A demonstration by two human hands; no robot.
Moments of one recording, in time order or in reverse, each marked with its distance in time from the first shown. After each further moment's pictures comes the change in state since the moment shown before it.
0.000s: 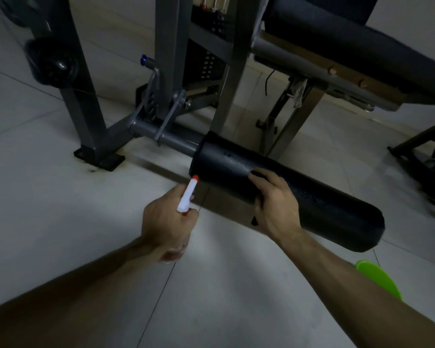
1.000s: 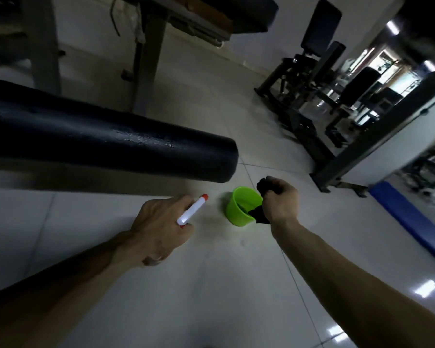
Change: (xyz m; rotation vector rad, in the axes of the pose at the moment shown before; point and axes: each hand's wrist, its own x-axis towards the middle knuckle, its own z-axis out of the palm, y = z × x) left_hand -0.057 0.144 0.196 0.023 -0.638 0.566; right_hand -0.173 0.173 -0.142 0.599 0.418 1.318
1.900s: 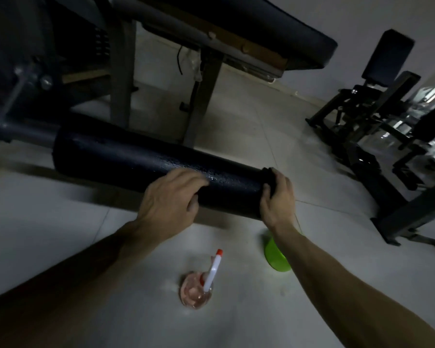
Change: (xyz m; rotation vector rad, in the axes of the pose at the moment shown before) left_hand 0.041 -0.037 -0.080 0.295 0.420 -0.004; right_hand 0.075 -0.015 0.115 -0.362 -0.090 -0.738
